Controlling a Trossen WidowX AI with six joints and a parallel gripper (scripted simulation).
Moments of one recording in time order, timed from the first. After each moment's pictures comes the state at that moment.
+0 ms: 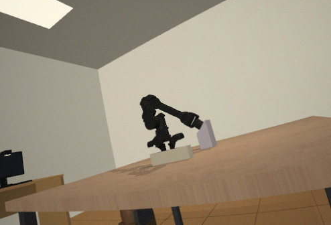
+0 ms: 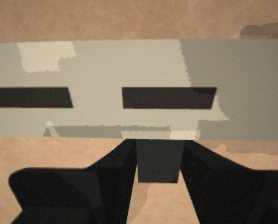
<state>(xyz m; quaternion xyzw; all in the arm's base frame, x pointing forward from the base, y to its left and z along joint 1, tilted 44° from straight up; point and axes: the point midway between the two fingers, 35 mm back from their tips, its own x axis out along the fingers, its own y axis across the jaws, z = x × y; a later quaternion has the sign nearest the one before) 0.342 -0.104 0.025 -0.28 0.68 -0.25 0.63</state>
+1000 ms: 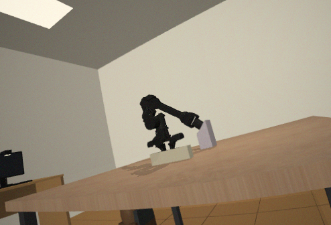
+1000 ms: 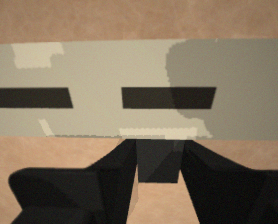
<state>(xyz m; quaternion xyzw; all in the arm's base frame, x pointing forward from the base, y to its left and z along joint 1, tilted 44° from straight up) 0.343 -0.104 0.026 -0.28 0.67 -0.25 0.64</state>
